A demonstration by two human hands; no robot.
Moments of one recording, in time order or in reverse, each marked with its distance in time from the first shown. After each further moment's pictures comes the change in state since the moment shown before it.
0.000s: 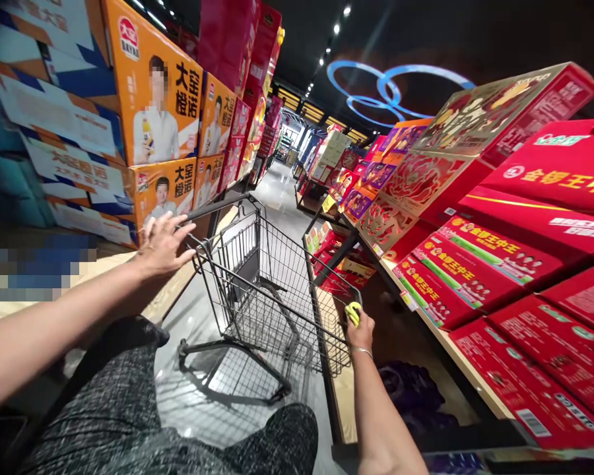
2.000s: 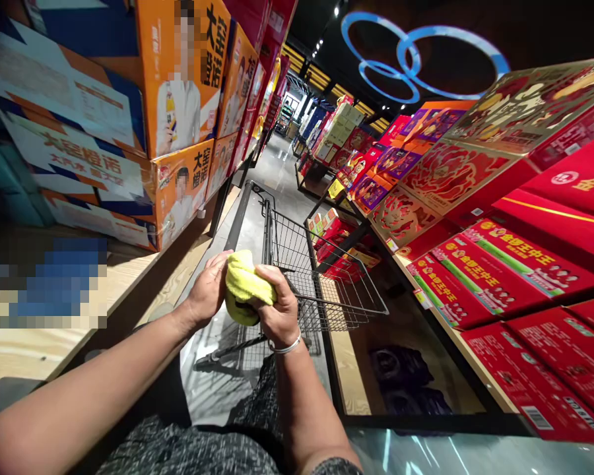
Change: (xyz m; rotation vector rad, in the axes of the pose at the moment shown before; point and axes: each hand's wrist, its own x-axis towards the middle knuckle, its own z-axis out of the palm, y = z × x) left_hand -0.022 0.049 0.012 -0.987 -0.019 -0.425; right_hand 0.009 -0.380 0.127 0.803 -0.338 -0.036
